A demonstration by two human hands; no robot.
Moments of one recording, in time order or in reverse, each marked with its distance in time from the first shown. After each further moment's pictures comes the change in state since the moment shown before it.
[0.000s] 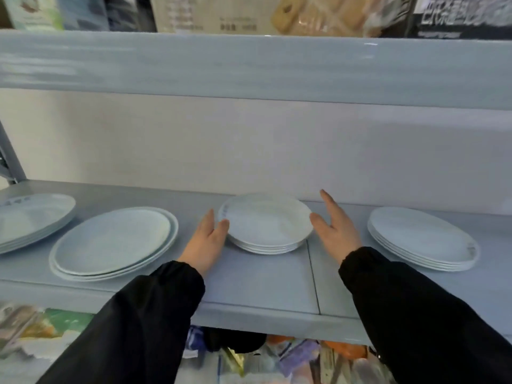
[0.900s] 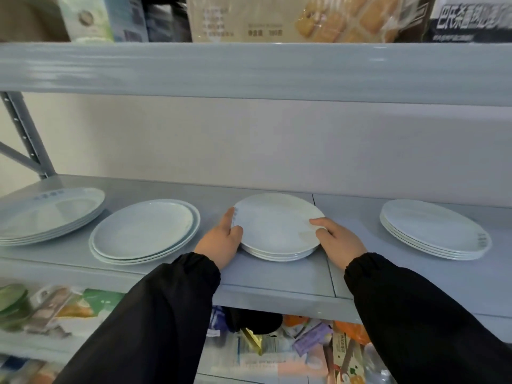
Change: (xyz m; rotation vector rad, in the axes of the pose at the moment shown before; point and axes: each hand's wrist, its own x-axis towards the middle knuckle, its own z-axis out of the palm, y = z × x) left_hand -0.020 0.000 -0.014 0.368 -0.077 -0.062; right_hand -0.027 0.010 0.023 -0.107 -0.185 0.161
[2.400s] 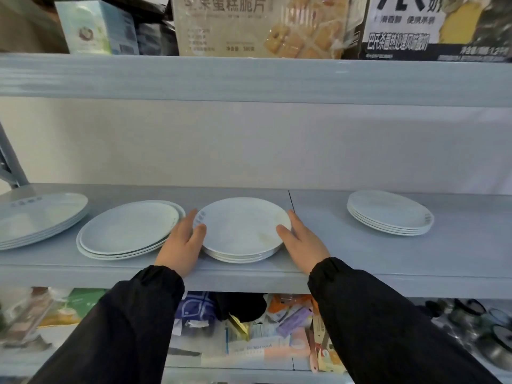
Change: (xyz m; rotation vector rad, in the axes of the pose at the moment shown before) left_hand -0.049 -0.036 -0.026 -0.173 0.156 0.176; right_hand -0.074 -0.051 0.020 0.022 0.024 -0.070
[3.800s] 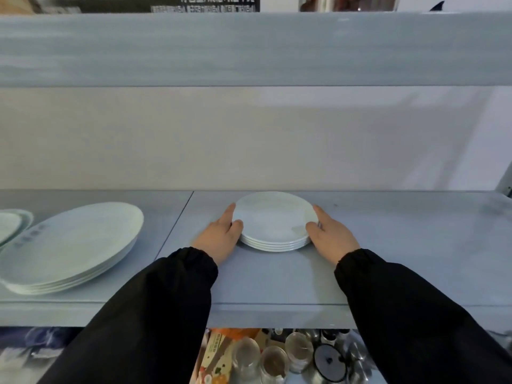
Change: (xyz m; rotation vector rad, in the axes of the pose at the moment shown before) left_hand 0.053 0.202 0.328 0.187 -0.255 -0.047; right_hand 0.044 0.247 -0.272 -0.123 0.066 0.096
